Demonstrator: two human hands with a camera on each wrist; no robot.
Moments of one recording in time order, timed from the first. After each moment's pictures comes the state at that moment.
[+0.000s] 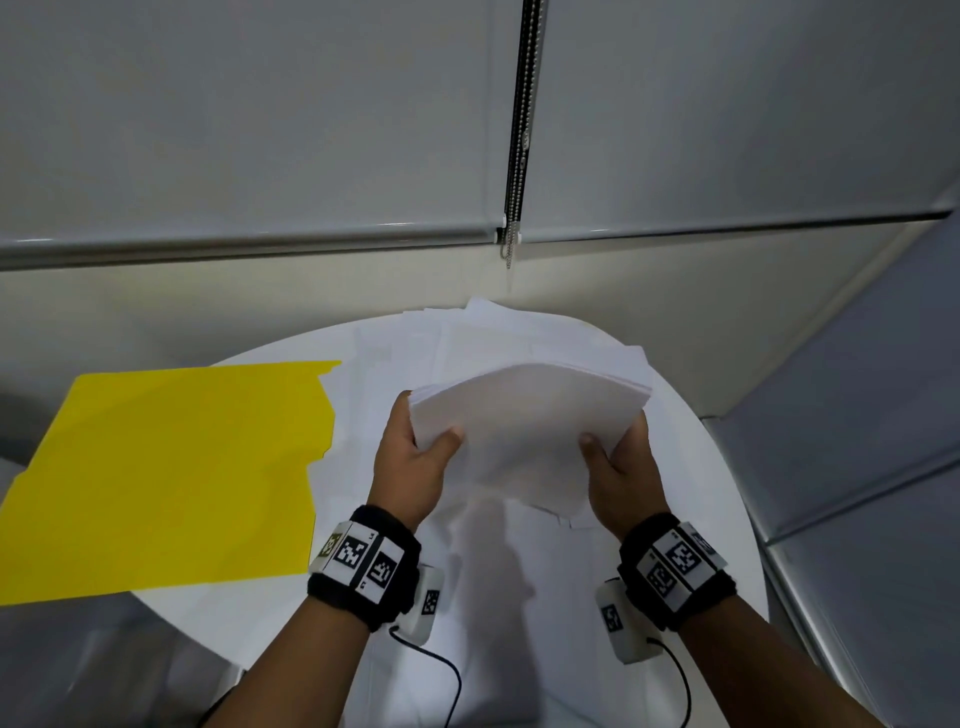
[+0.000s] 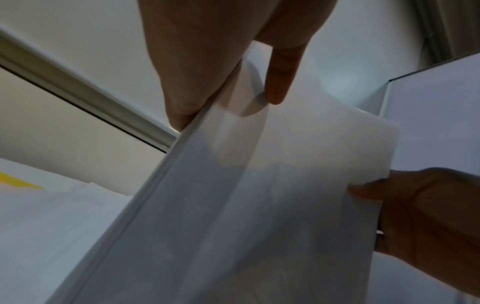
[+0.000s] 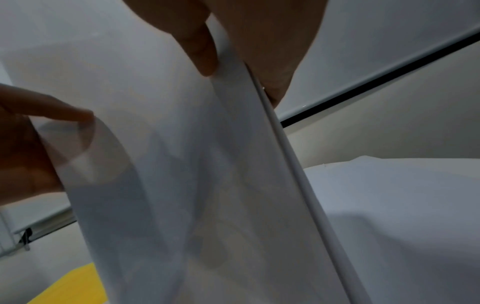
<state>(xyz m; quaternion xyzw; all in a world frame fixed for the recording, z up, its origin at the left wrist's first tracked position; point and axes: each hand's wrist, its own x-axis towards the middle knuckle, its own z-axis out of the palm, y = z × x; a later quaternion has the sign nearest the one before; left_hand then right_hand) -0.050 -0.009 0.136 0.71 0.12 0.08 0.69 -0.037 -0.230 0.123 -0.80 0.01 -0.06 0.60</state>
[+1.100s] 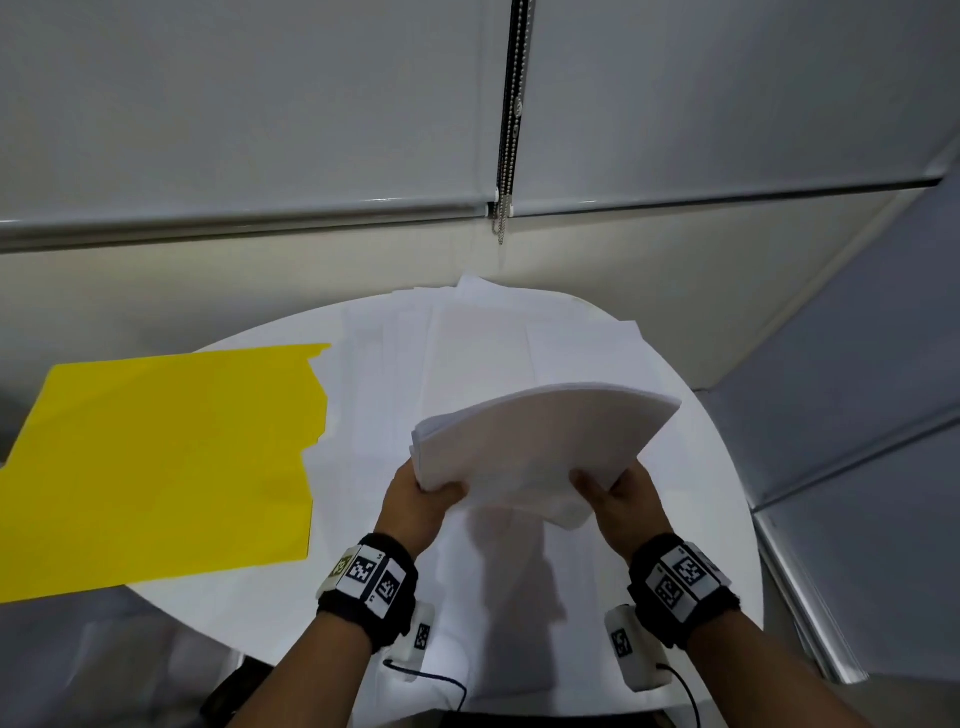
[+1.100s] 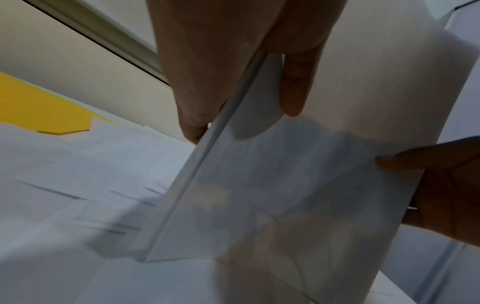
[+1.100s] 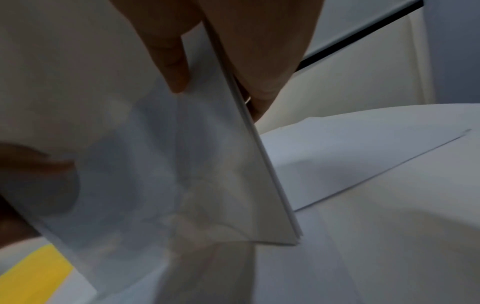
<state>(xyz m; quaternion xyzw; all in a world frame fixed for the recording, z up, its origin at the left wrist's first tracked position) -0.077 -0.001 0.072 0.72 0.16 -0.08 0.67 -0.070 -0.244 0.080 -0.81 0.09 0.03 0.58</state>
